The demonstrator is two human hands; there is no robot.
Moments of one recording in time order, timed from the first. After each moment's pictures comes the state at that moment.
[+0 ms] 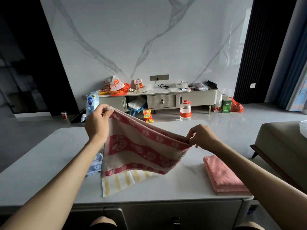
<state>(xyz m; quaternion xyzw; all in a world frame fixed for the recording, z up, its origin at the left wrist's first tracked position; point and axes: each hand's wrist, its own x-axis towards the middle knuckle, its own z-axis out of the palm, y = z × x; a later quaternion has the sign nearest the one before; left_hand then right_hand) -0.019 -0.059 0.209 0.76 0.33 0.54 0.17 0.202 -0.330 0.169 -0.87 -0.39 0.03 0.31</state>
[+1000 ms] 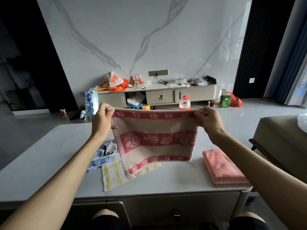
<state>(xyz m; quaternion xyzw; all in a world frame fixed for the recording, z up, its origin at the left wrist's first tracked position) -0.019 -0.052 0.195 0.78 0.27 0.46 0.33 0.207 -0.336 0.179 -0.67 -0.24 0.07 0.70</state>
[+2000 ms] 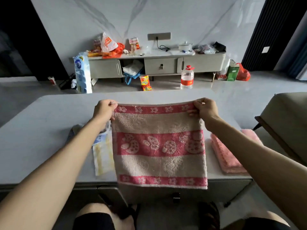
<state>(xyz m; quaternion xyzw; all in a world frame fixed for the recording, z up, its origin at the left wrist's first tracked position) 0.060 0.037 0.076 0.79 0.41 0.28 0.36 0.275 -0.250 0.078 -0.71 -0.15 0.15 0.67</state>
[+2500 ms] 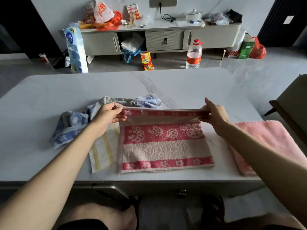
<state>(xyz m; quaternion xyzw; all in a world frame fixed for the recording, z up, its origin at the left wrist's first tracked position) 0.070 0.042 0.003 0.66 0.33 0.20 0.64 0.314 -0.230 -0.013 -0.72 -0.06 0.25 0.65</state>
